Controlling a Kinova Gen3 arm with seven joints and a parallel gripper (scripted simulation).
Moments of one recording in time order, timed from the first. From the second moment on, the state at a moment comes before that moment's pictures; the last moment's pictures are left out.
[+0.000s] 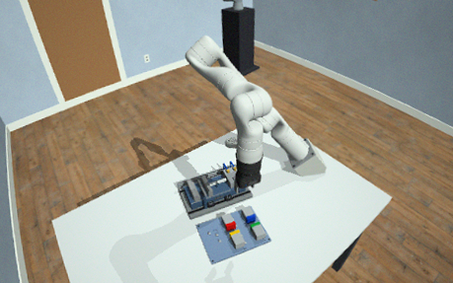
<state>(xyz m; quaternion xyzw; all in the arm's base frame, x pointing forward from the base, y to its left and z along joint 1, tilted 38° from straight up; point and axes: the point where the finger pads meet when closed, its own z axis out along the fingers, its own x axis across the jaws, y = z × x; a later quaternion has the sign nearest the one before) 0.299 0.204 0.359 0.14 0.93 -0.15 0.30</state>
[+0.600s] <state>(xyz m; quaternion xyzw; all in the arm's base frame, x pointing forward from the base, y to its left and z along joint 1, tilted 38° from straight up) 0.272 0.202 0.393 0.14 0.93 -0.14 0.30</state>
